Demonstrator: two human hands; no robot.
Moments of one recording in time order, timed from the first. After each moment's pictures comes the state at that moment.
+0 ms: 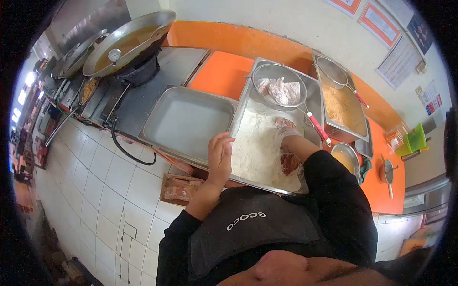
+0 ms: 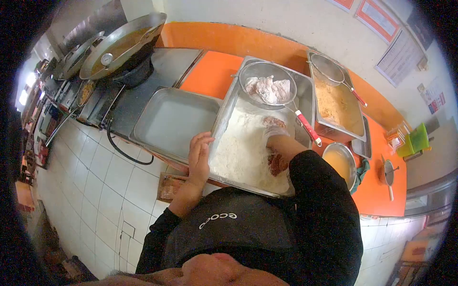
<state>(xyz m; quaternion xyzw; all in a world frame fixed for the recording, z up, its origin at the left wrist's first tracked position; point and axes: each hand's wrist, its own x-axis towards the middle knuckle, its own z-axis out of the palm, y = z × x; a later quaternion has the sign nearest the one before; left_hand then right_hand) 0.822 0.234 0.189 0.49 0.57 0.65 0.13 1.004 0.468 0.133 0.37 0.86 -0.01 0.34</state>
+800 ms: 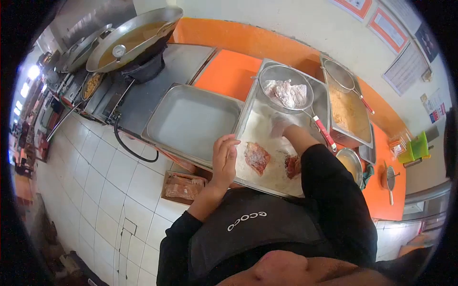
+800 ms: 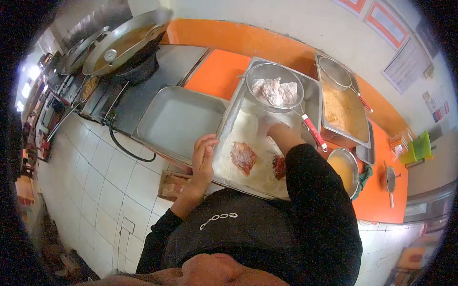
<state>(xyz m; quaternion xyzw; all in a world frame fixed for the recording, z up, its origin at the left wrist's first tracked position) 0.822 0.232 0.193 0.50 0.57 0.64 0.14 0.950 0.461 0.196 0.30 0.90 -0.03 0.31</state>
